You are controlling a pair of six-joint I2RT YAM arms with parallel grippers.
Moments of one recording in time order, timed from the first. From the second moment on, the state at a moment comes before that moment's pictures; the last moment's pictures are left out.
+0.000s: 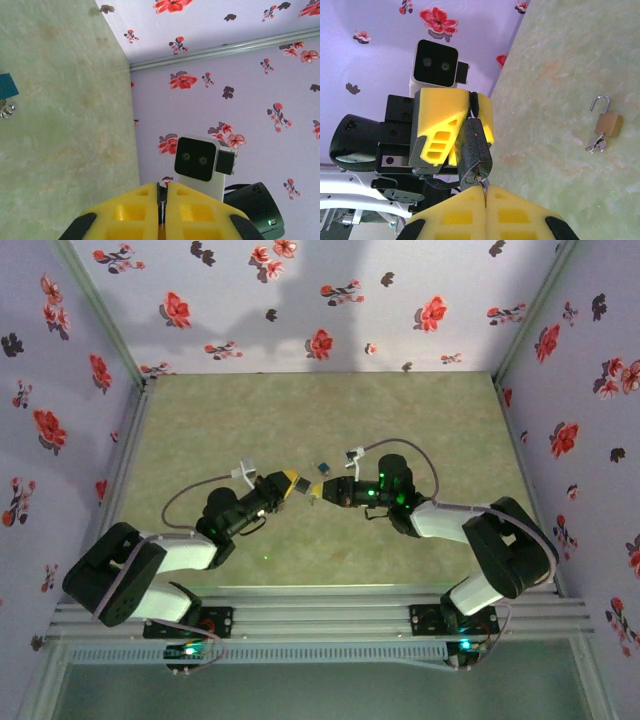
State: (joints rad) left arm -0.62 1.38 0.29 1.11 0.25 -1.38; right arm 0.60 1.53 0.58 0.73 -0.83 0.95
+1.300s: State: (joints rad) left arm -0.54 1.34 0.25 1.13 0.18 -1.40; right arm 0.61 1.52 0.58 0.64 -0.84 0.93
